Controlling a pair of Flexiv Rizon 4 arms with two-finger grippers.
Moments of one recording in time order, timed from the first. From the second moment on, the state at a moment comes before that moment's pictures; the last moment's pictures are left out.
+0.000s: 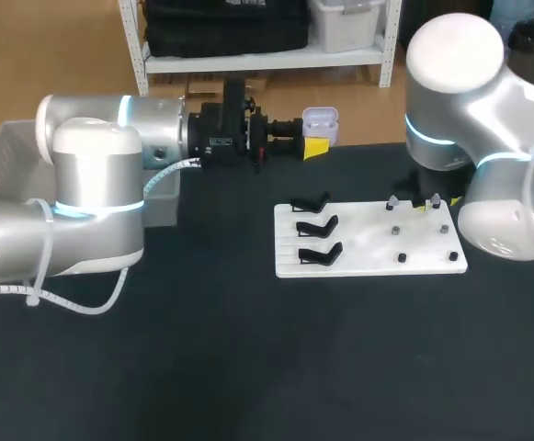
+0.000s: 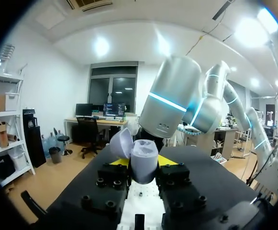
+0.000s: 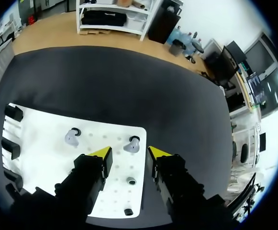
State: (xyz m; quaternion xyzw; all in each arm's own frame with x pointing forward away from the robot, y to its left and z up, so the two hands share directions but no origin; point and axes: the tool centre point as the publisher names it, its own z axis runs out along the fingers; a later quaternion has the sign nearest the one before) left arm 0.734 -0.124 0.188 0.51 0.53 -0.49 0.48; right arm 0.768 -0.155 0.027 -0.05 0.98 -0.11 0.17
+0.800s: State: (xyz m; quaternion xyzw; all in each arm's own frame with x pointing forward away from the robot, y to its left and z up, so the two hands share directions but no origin) left arm 0.734 -0.124 0.188 0.51 0.53 -0.49 0.48; right arm 0.775 -0.158 0.024 -0.03 0.98 -0.12 0.17
